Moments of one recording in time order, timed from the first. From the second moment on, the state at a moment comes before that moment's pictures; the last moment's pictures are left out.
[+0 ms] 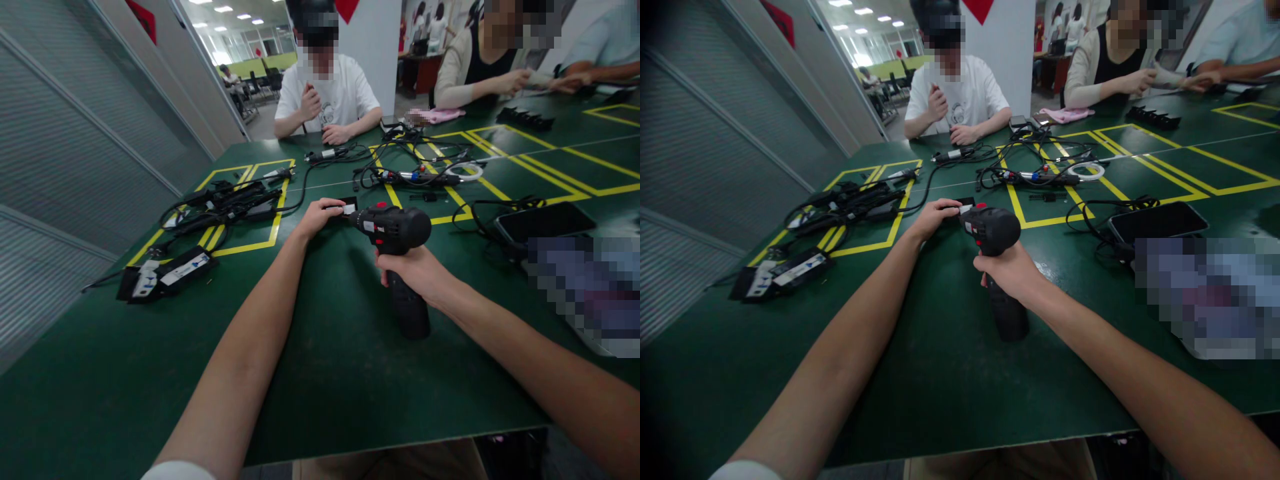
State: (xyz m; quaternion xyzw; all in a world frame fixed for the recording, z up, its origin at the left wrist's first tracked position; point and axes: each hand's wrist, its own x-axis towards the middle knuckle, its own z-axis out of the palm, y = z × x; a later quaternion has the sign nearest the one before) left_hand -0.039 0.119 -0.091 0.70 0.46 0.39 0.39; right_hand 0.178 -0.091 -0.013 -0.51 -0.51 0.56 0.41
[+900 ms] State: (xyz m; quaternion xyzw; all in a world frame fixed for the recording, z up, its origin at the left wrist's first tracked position) left_hand -0.037 0.116 -0.088 0.69 0.46 0.39 0.40; right_hand 0.178 -0.093 -0.011 -0.51 -0.51 0.56 0.40
